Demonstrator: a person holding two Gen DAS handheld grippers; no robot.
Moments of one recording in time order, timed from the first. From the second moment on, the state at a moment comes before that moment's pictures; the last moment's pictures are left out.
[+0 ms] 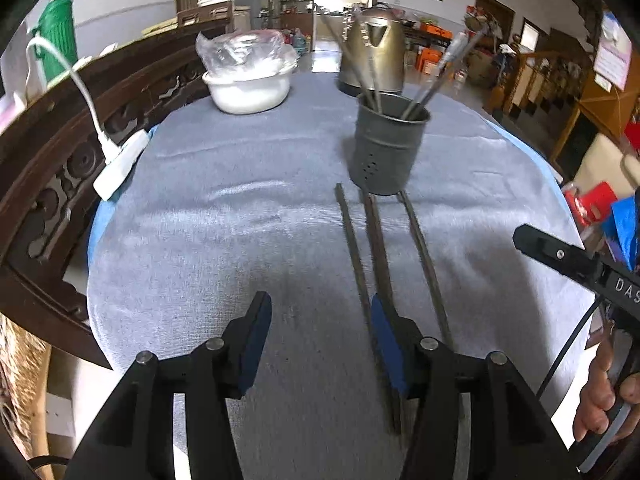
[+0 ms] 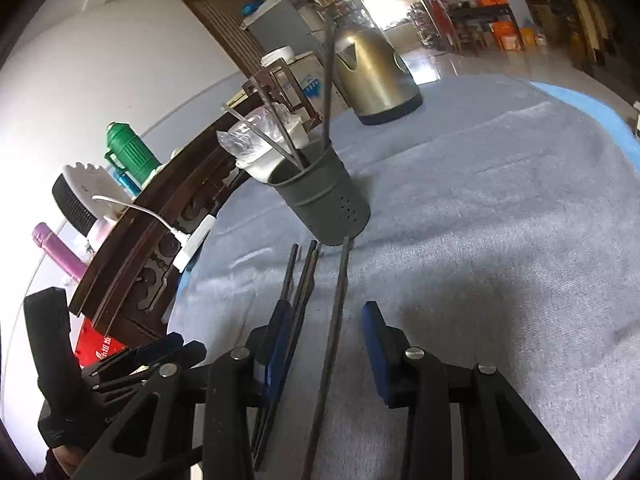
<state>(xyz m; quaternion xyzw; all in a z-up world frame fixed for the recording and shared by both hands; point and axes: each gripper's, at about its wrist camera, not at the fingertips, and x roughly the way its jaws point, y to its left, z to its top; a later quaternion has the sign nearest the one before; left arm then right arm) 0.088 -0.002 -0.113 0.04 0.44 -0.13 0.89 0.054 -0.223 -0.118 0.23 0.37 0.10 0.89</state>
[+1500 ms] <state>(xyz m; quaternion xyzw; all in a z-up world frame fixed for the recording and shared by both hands) 0.104 -0.111 -0.096 0.20 0.45 -0.10 0.87 0.038 -0.310 -0.127 0.32 0.35 0.11 0.87</state>
